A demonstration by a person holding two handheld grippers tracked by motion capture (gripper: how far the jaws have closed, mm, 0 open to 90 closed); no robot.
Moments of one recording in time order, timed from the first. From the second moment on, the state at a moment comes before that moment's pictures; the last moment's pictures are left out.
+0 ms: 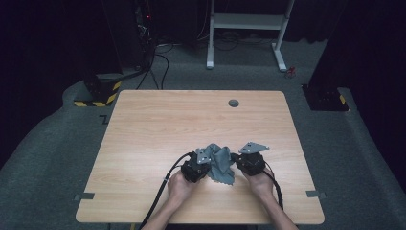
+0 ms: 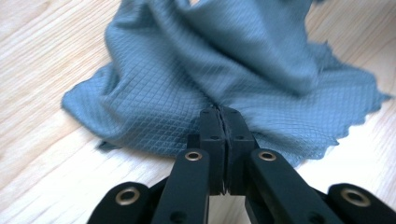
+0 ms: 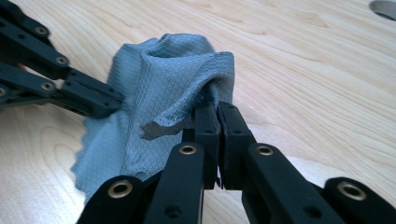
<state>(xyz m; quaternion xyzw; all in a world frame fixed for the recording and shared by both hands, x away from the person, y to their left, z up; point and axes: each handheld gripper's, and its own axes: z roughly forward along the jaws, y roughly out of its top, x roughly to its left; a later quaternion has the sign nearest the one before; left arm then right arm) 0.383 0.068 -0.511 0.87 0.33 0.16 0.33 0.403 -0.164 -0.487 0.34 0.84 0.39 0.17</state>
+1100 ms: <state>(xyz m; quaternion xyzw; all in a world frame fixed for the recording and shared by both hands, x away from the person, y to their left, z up) 0.365 0.077 -0.512 0.87 0.34 0.16 0.33 0.380 -0.172 -0.485 0.33 0.83 0.40 0.19</state>
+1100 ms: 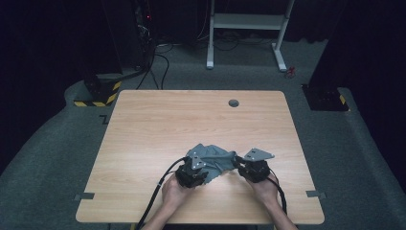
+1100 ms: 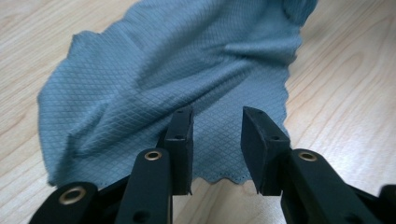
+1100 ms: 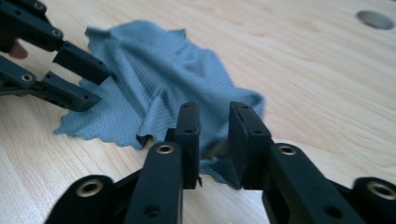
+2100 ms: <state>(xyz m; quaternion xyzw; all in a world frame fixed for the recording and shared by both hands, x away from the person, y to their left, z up) 0.348 0.140 -0.499 0.87 0.34 0.17 0.31 0.375 -0.183 -0.503 0.34 0.87 0.32 0.17</state>
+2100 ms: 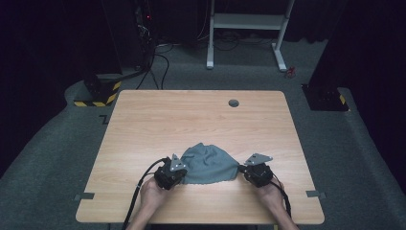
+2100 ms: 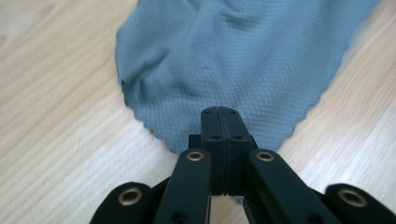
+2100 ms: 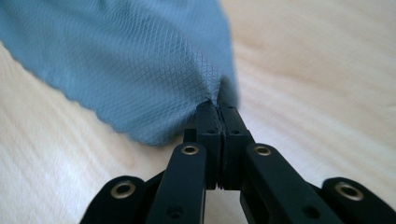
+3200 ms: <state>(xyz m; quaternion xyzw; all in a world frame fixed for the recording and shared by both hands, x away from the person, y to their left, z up) 0.345 0.164 -0.527 0.80 0.43 0.20 0.37 0.372 -0.158 -0.489 0.31 0.87 0.36 0.16</state>
